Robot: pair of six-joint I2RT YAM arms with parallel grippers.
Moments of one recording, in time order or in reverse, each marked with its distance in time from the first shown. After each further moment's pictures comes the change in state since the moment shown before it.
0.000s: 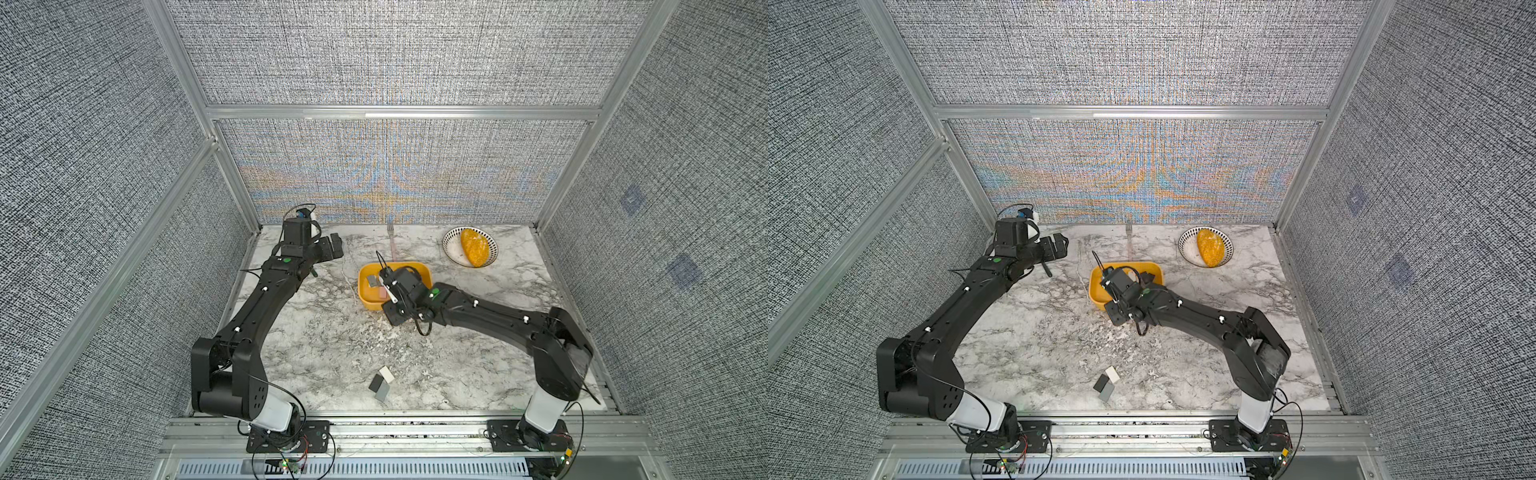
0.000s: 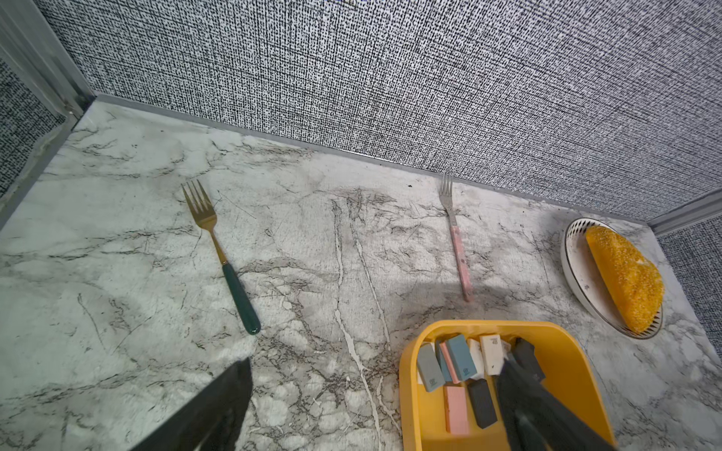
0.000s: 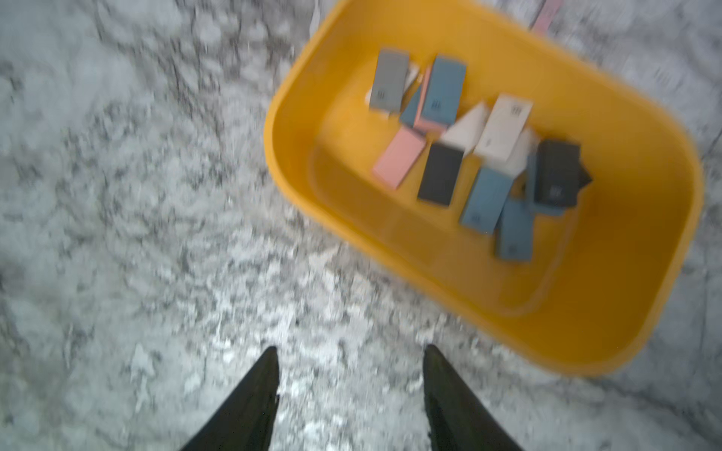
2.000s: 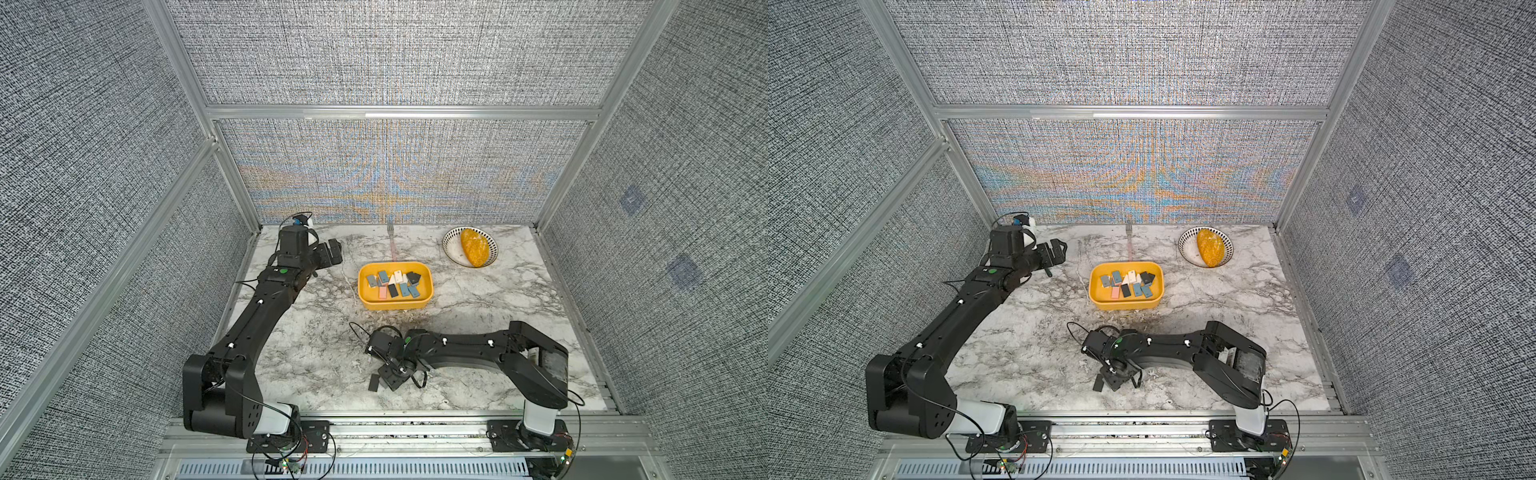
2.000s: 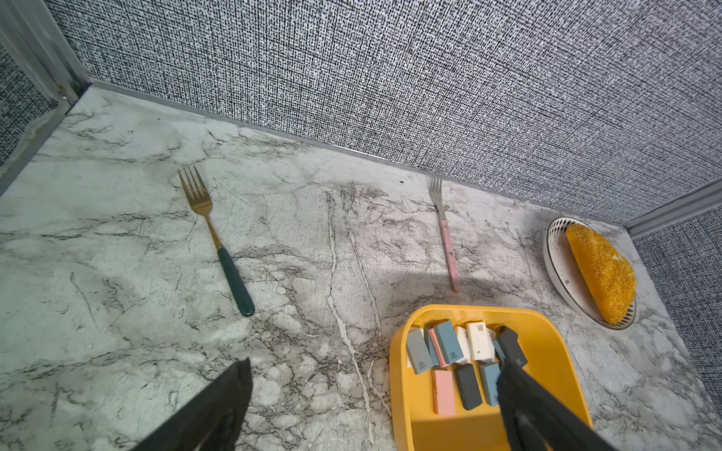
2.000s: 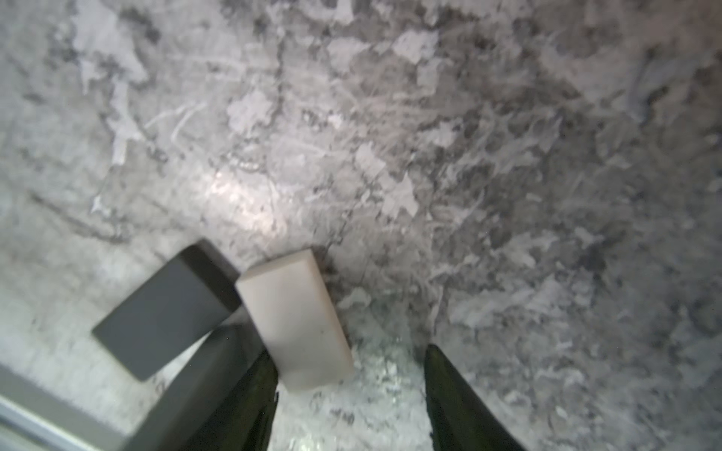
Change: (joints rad) left arm 0.000 -0.087 -0.093 0.031 0.018 -0.031; right arm 0.248 0.126 -0.090 -0.132 -0.083 0.186
